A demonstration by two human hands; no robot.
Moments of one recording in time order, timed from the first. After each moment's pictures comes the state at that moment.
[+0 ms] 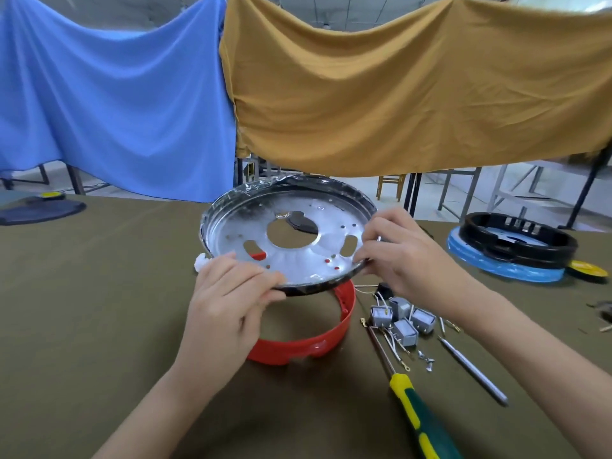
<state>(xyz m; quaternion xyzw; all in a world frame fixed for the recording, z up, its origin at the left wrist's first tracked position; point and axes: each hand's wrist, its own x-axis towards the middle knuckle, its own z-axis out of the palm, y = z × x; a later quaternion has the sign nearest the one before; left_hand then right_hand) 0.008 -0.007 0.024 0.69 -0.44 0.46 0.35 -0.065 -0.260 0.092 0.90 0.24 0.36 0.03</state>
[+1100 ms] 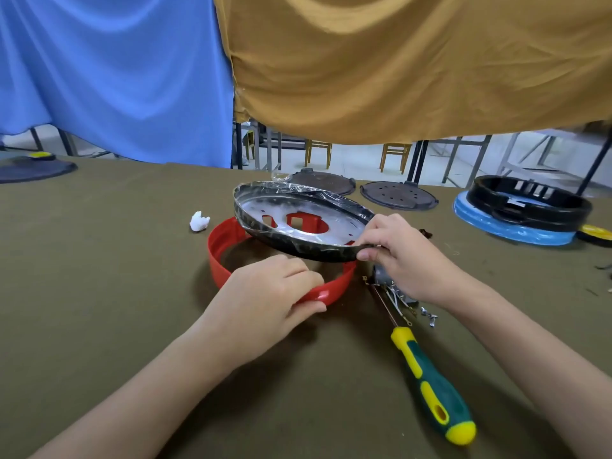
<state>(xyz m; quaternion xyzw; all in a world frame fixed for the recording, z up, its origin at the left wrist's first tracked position) -0.015 -0.021 0.009 0.77 -0.54 0.27 0.20 -0.063 -0.256 0.042 0.97 0.07 0.17 -0.17</state>
